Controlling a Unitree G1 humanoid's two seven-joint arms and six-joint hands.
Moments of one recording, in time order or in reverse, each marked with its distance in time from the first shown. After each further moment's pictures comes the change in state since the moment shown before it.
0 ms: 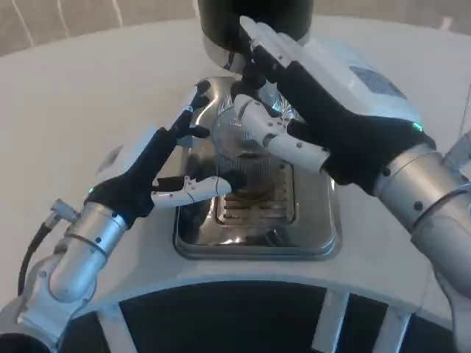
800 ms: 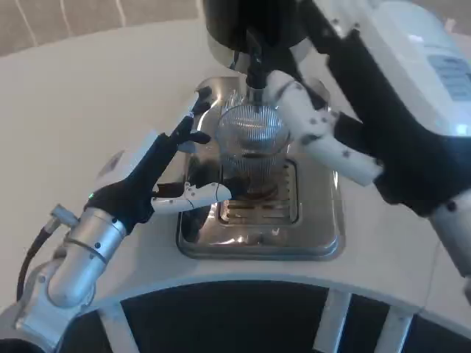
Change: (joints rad) left arm 0.020 0.004 -0.007 -0.013 0.000 -0.005 -0.002; right arm 0.185 0.071 -0.061 -0.268 -0.184 -0.102 -0.068
